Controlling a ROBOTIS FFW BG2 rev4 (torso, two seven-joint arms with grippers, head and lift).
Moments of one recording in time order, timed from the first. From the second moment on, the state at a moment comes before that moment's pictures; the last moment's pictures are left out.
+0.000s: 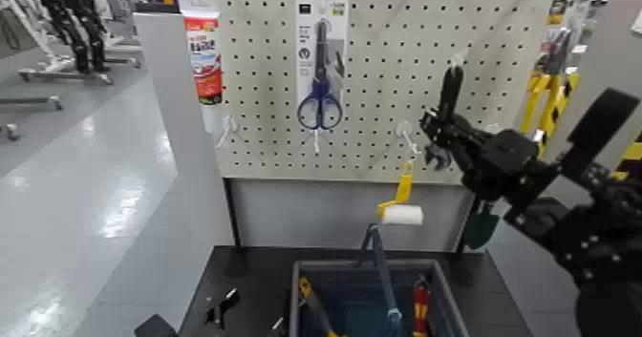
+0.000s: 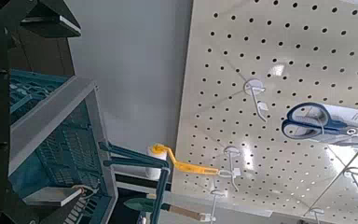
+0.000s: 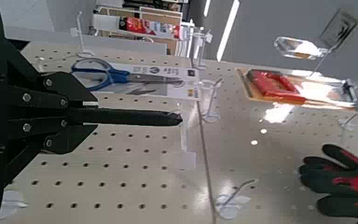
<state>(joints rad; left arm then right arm) 0.22 0.14 -0.12 -1.54 0.28 -0.23 -0.54 -0.10 -0.15 -0.08 -2.09 -0.27 0.40 0.65</state>
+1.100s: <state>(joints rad) 0.19 0.08 -0.12 -1.41 0.29 -0.34 -0.55 0.07 -0.12 -0.13 -1.92 -0.25 0.47 0.64</state>
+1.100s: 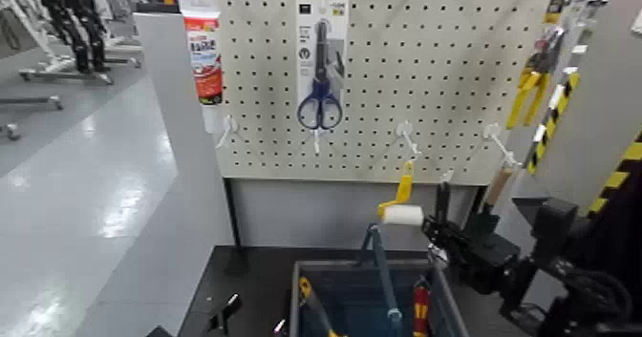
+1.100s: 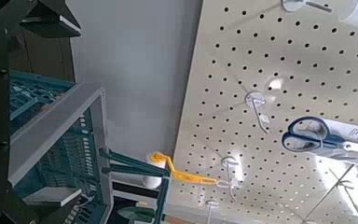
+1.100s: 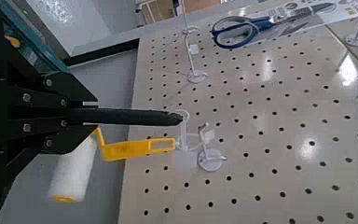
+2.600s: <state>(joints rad) 0.17 0.09 -0.14 -1.39 0.30 -0.35 -0.56 0.05 -0.11 -0.10 -1.75 -0.26 0.59 0.69</state>
